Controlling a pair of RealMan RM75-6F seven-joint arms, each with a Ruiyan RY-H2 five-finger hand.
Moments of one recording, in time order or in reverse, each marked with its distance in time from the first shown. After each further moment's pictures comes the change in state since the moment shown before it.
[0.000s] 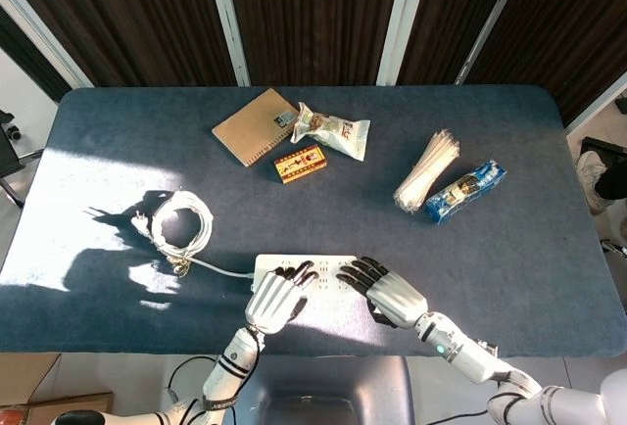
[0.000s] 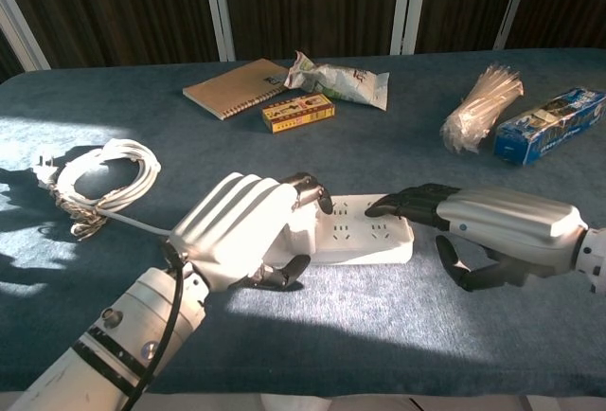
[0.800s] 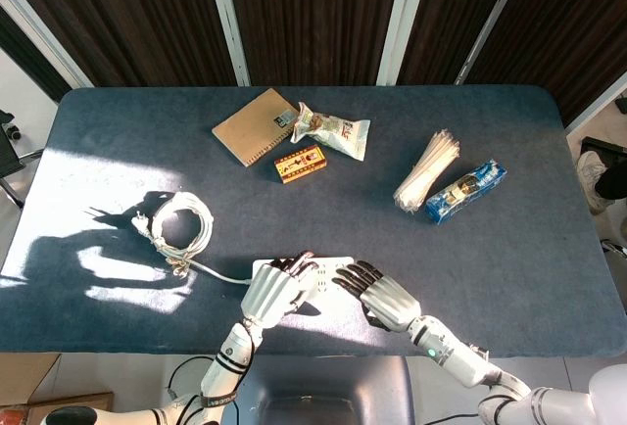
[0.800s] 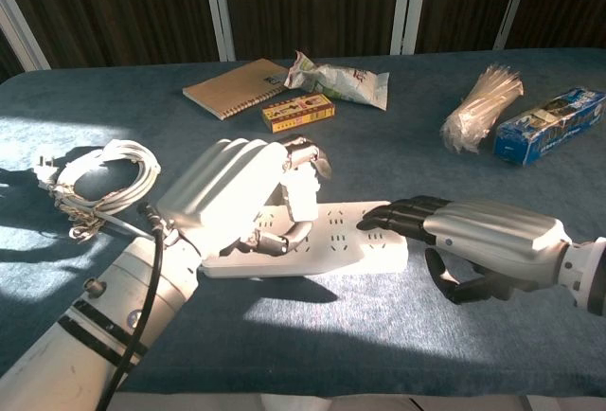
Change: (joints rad) left arm -0.009 0.065 -0.043 -0.119 0.011 0.043 -0.032; right arm 0.012 -0.016 -0.024 -0.035 0.072 0.011 -0.085
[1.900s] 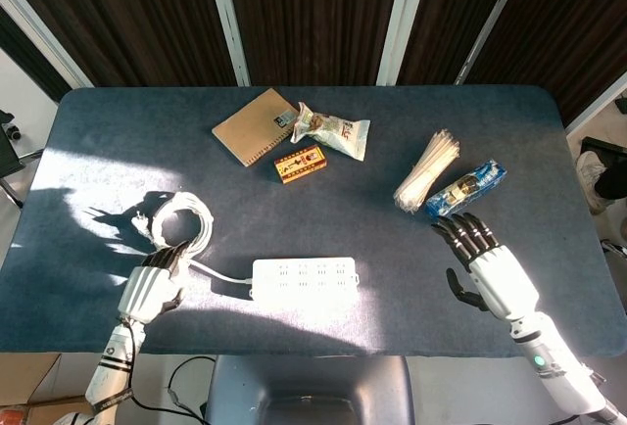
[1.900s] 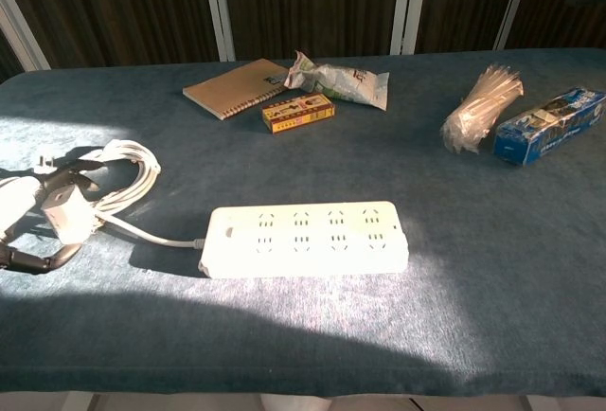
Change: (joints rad) left arm 0.231 0.407 0.110 0.021 -0.134 -0.007 -0.335; right arm -0.207 0.434 0.034 -0.294 -0.018 0.438 0.095
